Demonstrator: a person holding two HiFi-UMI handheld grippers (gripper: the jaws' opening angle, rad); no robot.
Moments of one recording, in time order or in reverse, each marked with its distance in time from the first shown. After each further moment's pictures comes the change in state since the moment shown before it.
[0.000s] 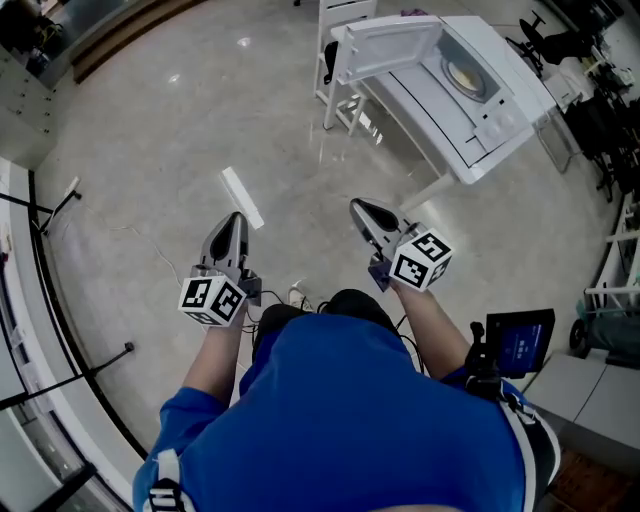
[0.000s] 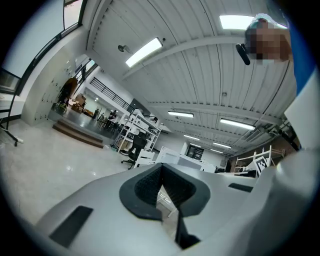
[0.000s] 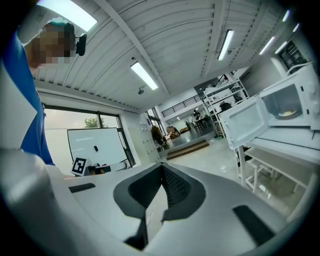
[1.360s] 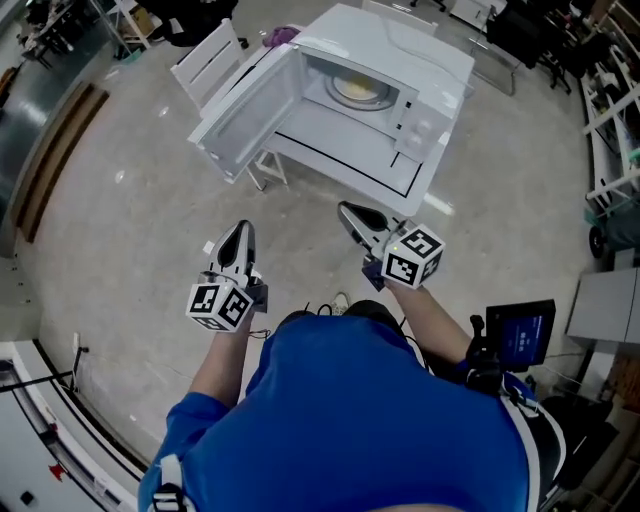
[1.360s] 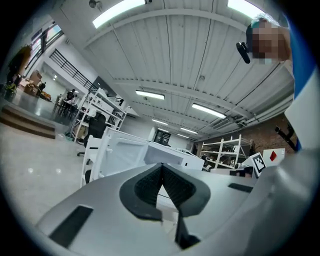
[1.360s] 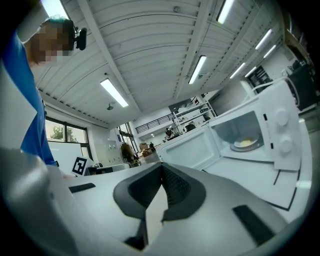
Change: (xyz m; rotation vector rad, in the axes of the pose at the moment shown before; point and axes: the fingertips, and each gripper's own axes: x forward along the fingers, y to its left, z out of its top) left arm 0.360 -0.143 -0.075 0.059 0.225 -0.417; right arm -0.067 -0.277 0.115 0.066 -0.210 -0.329
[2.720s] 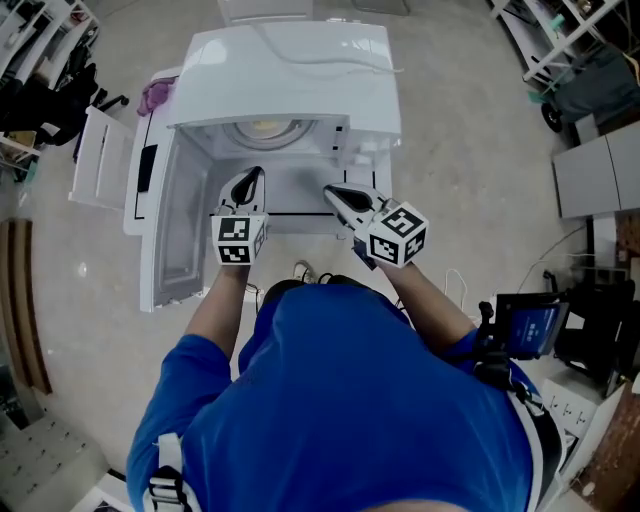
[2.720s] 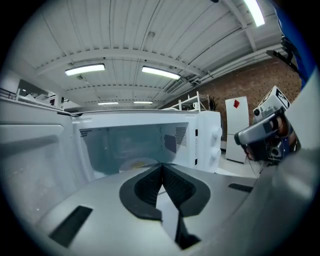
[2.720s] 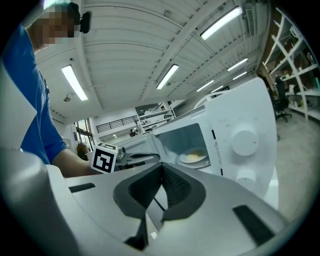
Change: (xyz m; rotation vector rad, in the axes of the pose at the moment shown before) left arm 0.367 -0.026 -0.101 0.469 0.329 -0.483; right arm 0.025 -0.203 0.042 0.019 -0.043 -0.451
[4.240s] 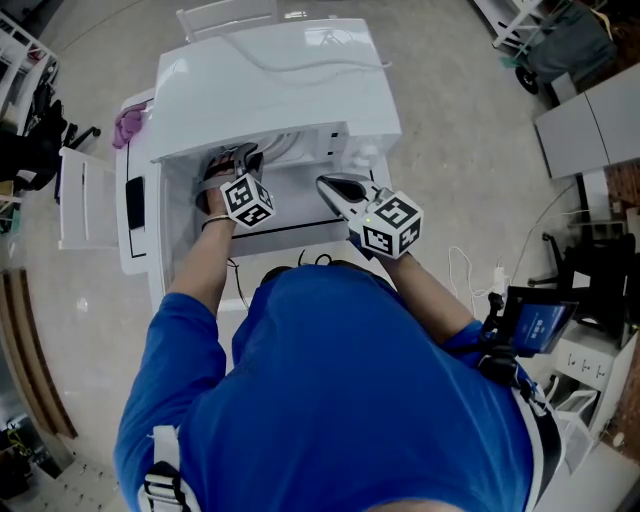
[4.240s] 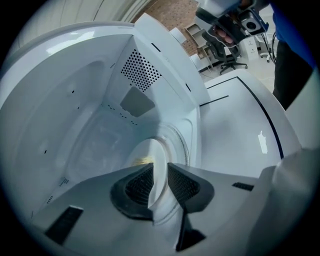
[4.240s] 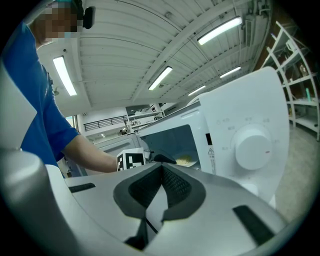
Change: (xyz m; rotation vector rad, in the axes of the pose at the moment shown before) left arm 0.125 0.019 -0.069 0.991 0.349 -0.269; right arm 0.033 -0.026 0.013 -0.014 -0.026 -0.142
